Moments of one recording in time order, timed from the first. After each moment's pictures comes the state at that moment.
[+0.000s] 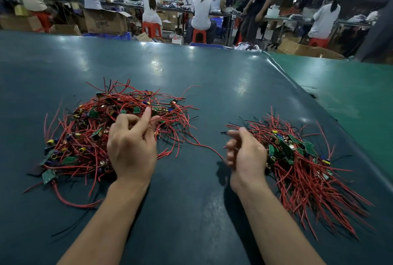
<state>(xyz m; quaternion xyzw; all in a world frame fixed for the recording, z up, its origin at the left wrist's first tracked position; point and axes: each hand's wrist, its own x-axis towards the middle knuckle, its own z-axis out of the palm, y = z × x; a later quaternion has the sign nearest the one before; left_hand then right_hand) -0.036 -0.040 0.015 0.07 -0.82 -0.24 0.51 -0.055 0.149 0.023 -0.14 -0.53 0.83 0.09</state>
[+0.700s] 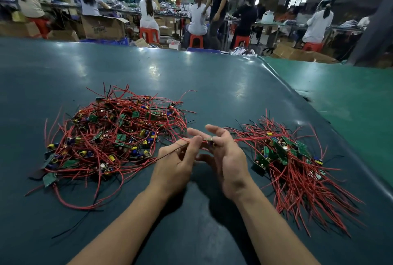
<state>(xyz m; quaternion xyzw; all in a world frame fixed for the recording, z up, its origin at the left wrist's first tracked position) -0.024 0.015 0.006 -0.09 -0.80 -0.54 0.23 -0.038 0.138 0.027 0.09 -0.50 0.86 -0.09</state>
